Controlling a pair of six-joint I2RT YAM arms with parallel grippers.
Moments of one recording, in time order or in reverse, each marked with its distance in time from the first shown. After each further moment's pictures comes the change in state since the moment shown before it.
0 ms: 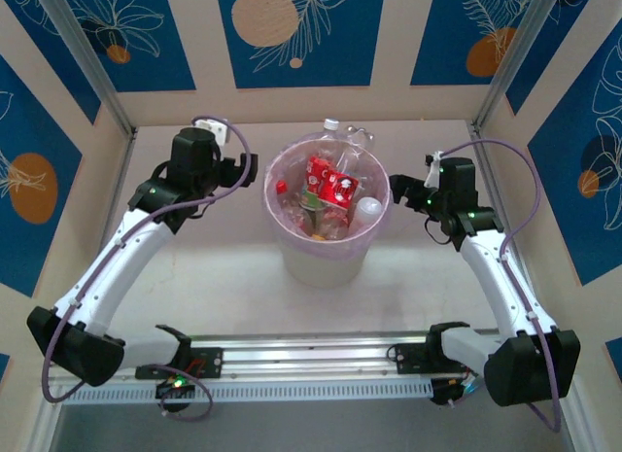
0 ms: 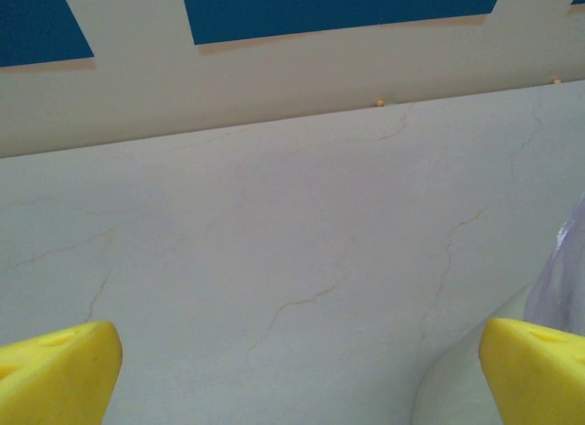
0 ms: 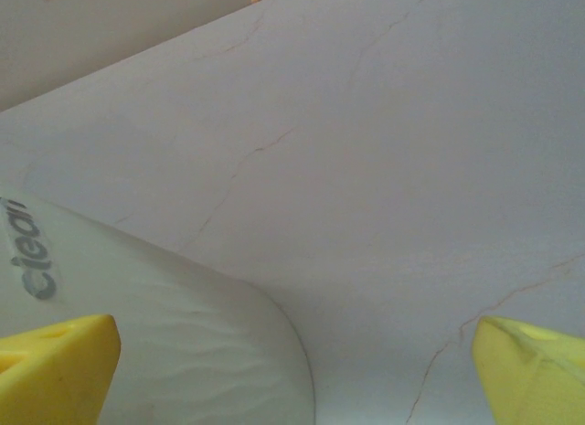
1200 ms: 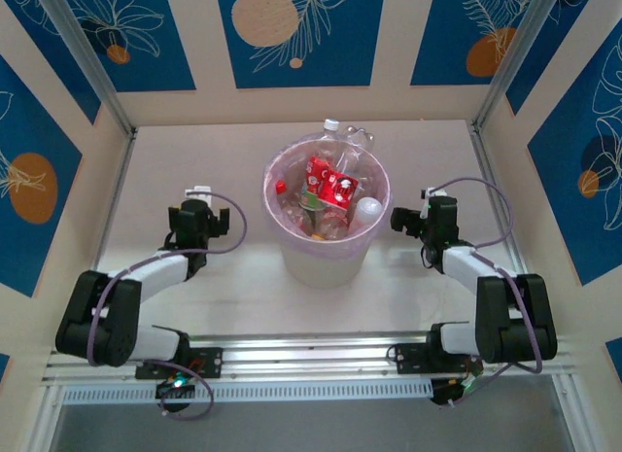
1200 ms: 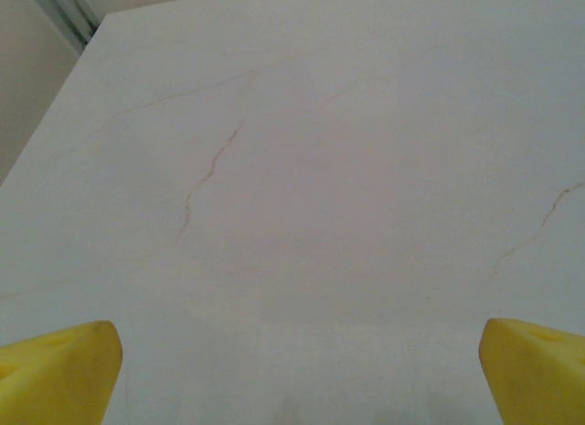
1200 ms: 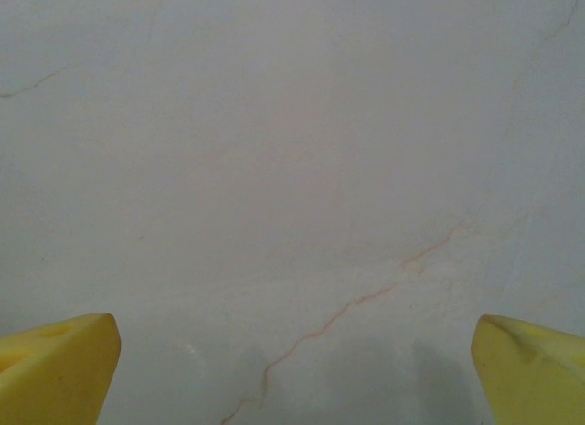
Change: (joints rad) left arm 0.223 0.119 -0.848 0.963 -0.139 0.161; right arm -0.077 0.216 -0.477 0.713 0.206 -0.201
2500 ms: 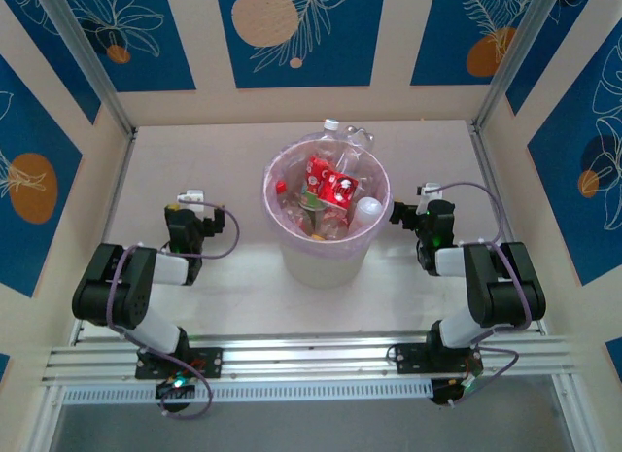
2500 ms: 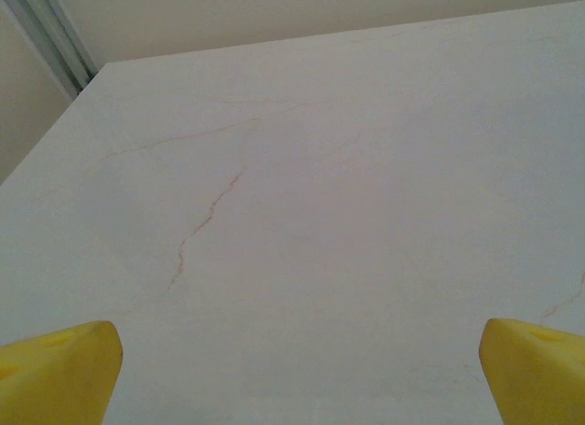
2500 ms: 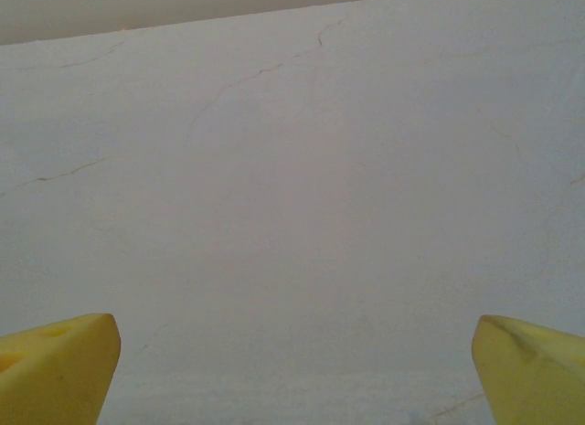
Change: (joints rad) left arm 0.115 0.199 -0.116 0.497 0.149 0.047; right arm -0.003 0.210 -0.077 0.526 -0.027 -0.071
